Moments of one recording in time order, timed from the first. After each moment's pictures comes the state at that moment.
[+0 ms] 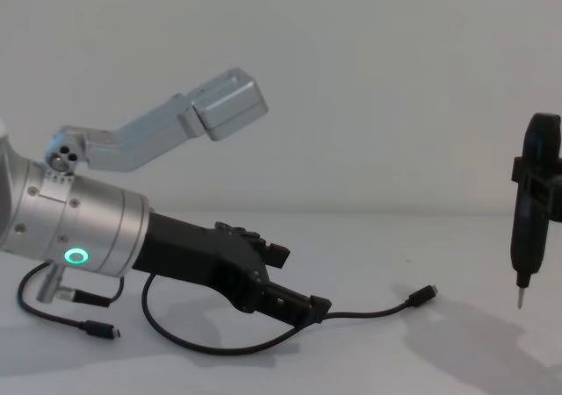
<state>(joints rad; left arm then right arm) -0.63 0.47 0.71 -1.36 -0.27 0.22 -0.73 -0.01 0.34 -0.23 -1.77 0.29 0.03 0.07</state>
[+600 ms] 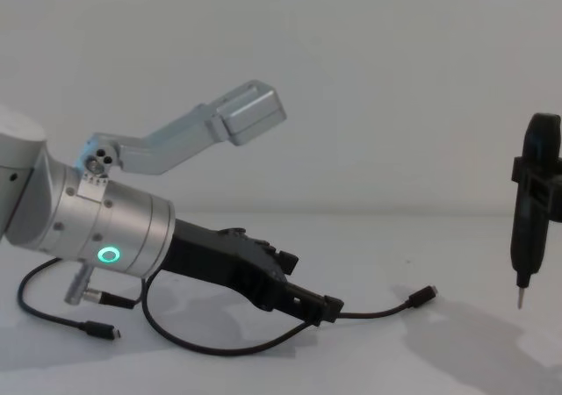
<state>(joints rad) -0.67 0.40 0.73 -1.27 -0.28 0.28 -0.71 -0.01 0.34 -0.23 -1.77 0.29 0.03 0.07</state>
